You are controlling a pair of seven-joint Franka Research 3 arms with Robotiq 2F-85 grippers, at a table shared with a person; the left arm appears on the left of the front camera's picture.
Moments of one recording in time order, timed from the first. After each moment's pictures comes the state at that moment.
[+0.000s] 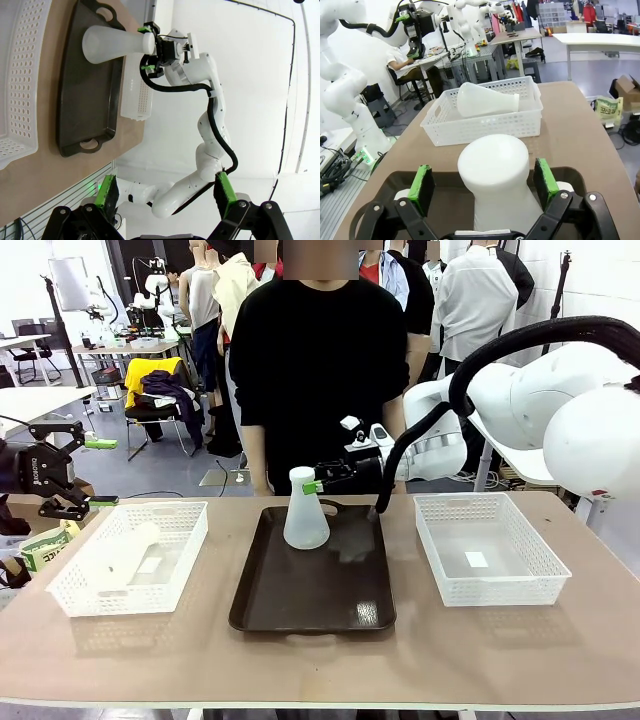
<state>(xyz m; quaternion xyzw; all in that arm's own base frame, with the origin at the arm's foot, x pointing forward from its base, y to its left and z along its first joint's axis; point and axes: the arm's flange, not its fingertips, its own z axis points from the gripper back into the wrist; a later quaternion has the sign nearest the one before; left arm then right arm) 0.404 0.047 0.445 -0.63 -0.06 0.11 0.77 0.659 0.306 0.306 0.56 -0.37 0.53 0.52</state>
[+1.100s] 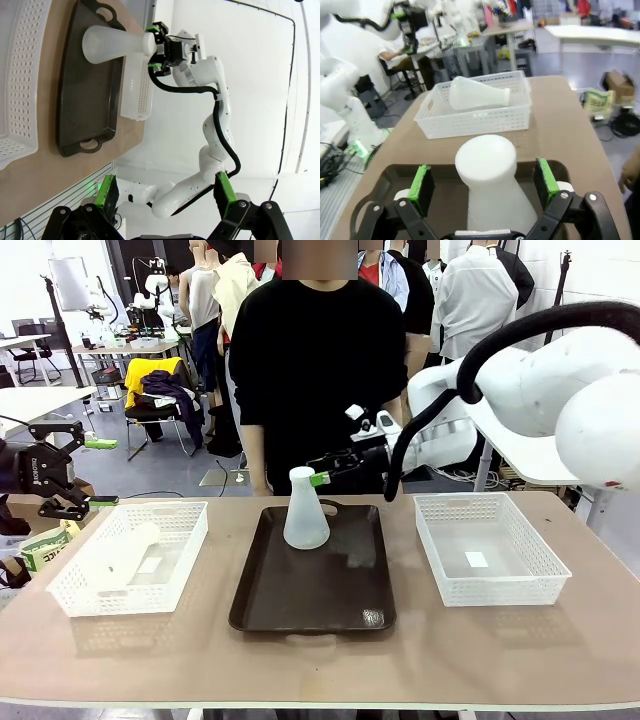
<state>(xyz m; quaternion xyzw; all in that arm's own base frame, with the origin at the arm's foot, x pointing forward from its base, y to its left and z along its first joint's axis) 0.404 0.047 0.445 -0.63 -0.06 0.11 0.77 0.664 0.285 0.336 0.52 -0.38 0.55 0.54</state>
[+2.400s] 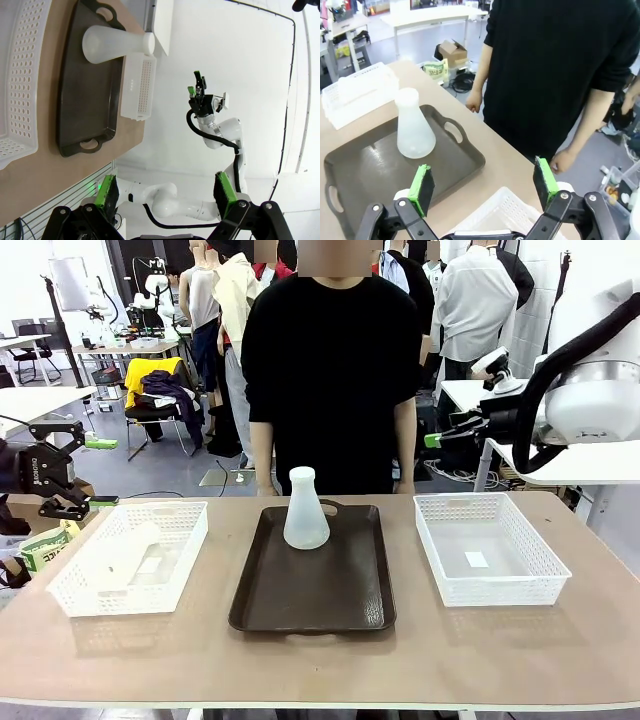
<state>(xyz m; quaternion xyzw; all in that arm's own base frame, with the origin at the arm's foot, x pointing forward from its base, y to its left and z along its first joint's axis) 0.404 0.047 0.445 -0.63 -0.06 0.11 0.77 0.498 0.086 0.453 0.19 -0.55 0.37 0.72</state>
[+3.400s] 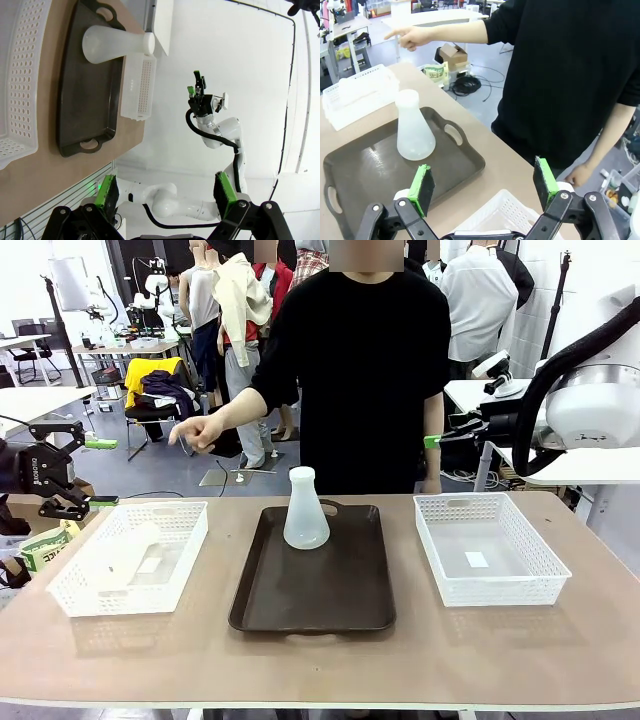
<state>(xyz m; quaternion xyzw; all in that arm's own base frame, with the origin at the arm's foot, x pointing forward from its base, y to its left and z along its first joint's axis) 0.404 0.047 0.445 -0.63 -0.06 0.11 0.77 0.499 0.086 0.451 0.20 -0.55 0.38 0.72</state>
